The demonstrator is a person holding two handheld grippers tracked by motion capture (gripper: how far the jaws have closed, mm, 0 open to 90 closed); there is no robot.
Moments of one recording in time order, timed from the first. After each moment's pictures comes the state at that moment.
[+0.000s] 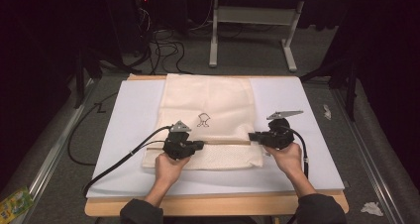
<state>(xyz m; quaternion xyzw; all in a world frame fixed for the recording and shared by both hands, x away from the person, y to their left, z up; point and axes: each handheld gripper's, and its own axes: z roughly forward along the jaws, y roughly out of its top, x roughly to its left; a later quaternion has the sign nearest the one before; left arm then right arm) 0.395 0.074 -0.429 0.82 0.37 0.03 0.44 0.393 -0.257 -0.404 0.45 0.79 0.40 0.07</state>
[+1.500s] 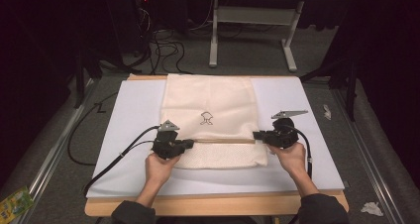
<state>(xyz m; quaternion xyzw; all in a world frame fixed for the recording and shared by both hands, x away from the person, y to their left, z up) 0.397 0.105 -0.428 0.81 0.39 0.04 0.44 0.394 -0.269 -0.404 0.46 0.79 0.40 0.08</state>
